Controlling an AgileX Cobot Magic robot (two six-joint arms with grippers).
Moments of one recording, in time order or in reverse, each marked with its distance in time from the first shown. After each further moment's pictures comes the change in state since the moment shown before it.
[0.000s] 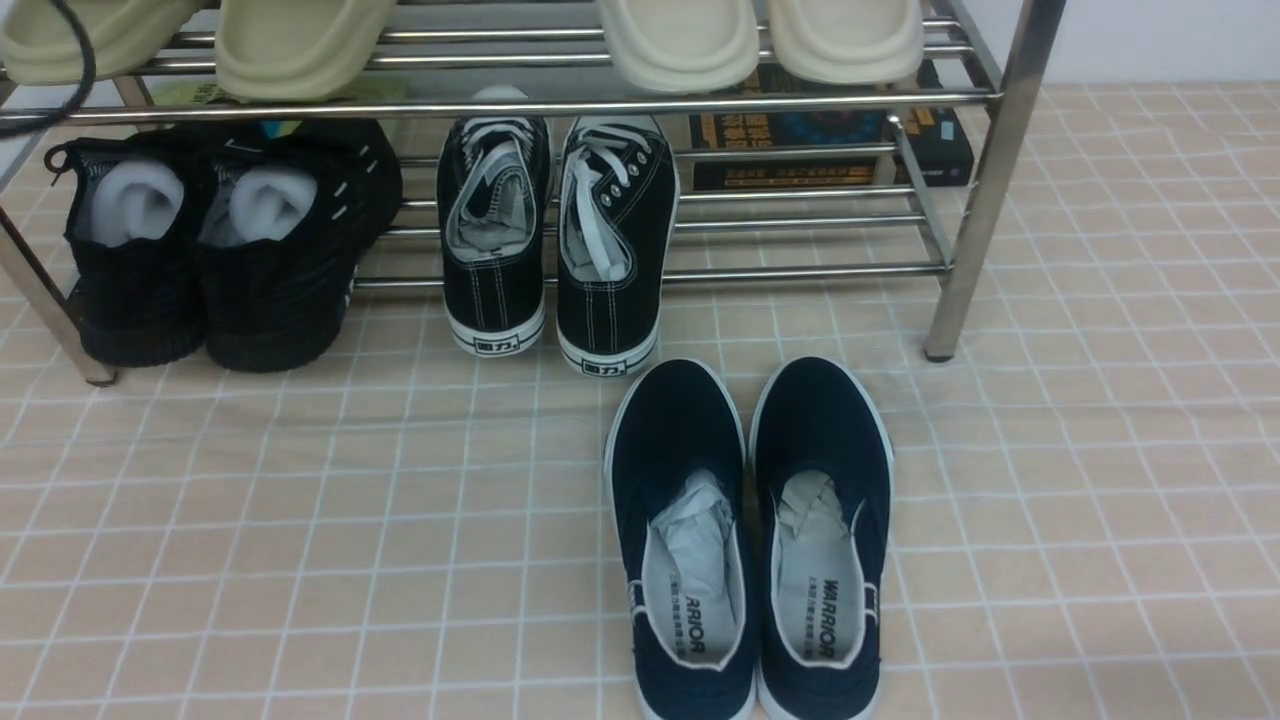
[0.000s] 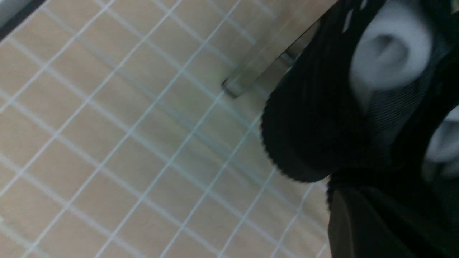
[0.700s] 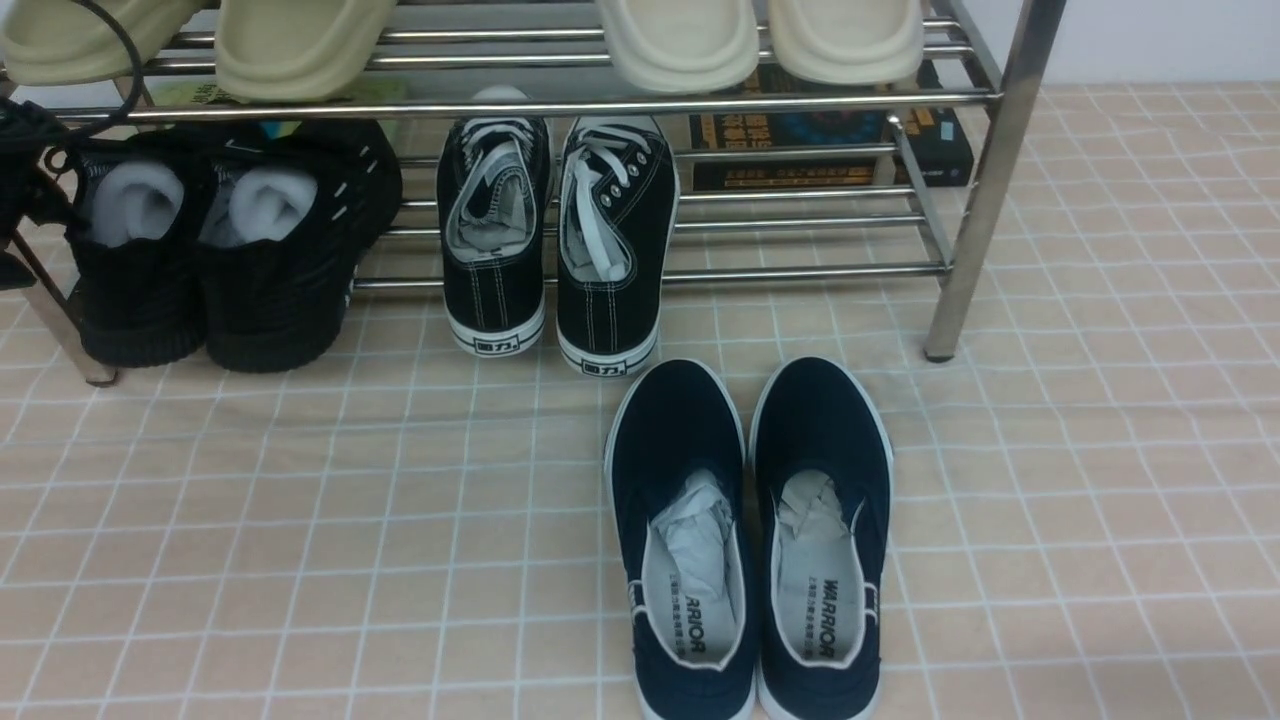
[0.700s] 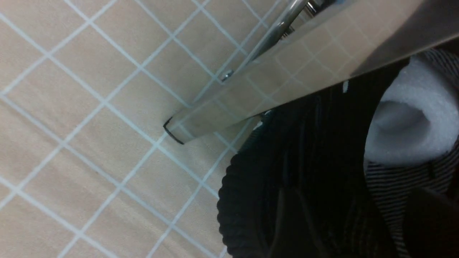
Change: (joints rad) right arm 0.000 0.000 0.000 0.000 0.001 -0.002; left arm 0.000 0.244 -0.002 -0.236 -0.250 0.094
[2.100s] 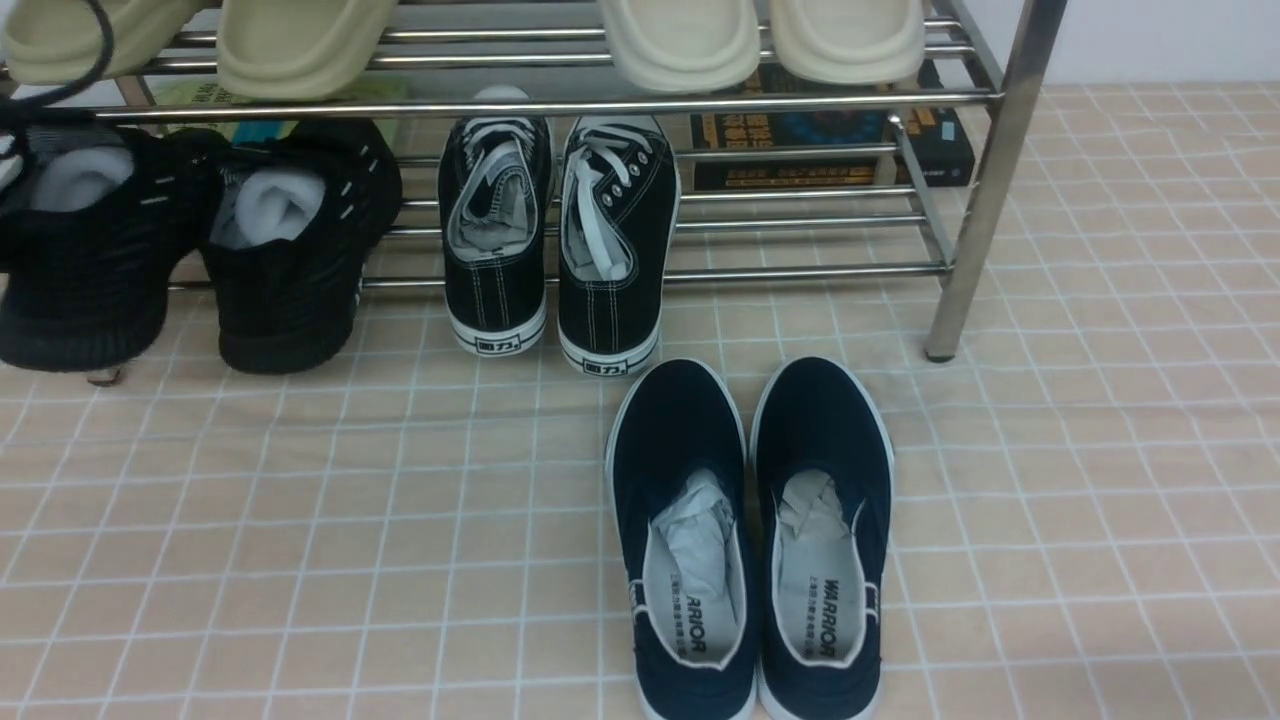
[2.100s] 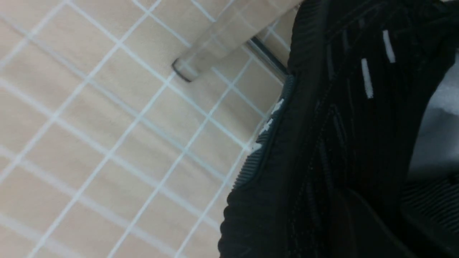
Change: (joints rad) right arm 0.000 0.000 0.000 0.001 0.001 -0.001; left arm 0.040 -0.180 -0.001 0.052 0.268 0.010
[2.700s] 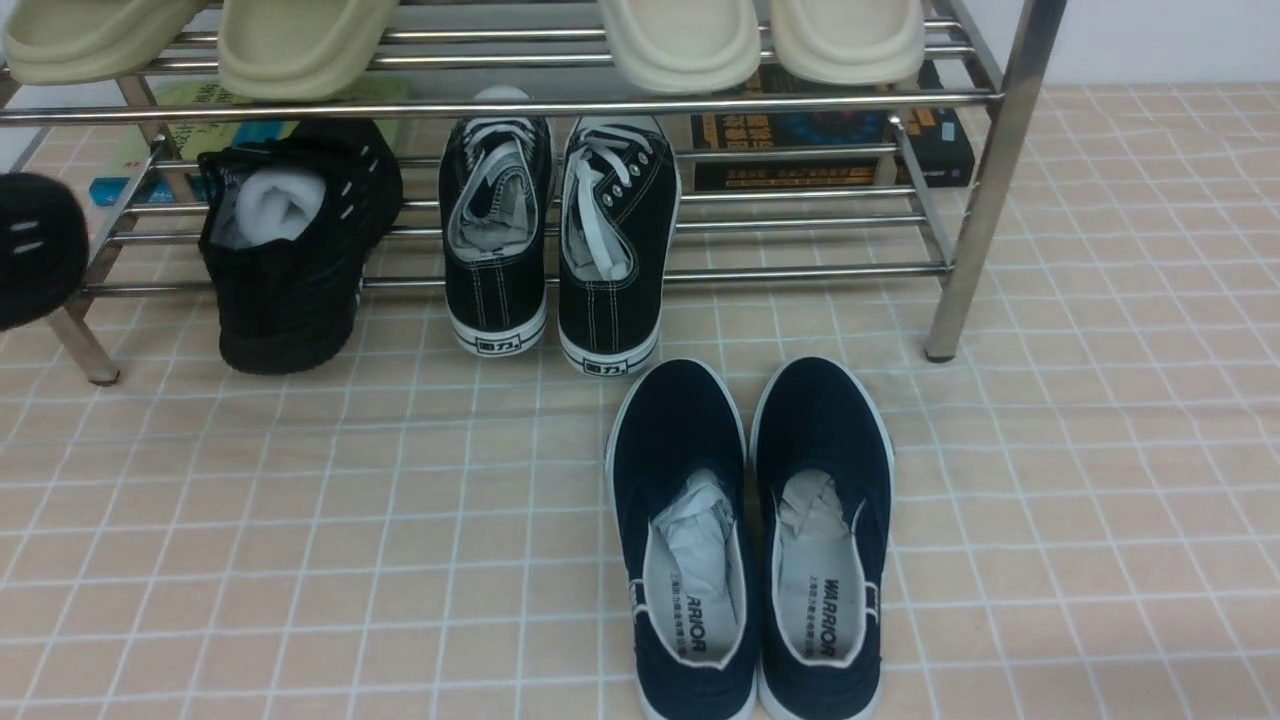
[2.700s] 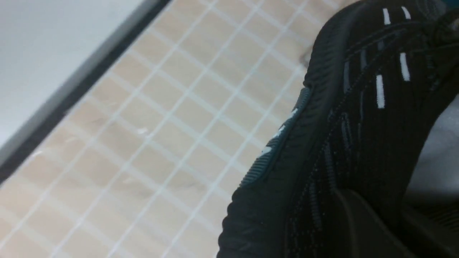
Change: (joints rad) right arm 0.000 0.000 0.000 0.000 0.000 0.000; left arm 0.012 -0.389 0.029 0.400 0.328 -0.107
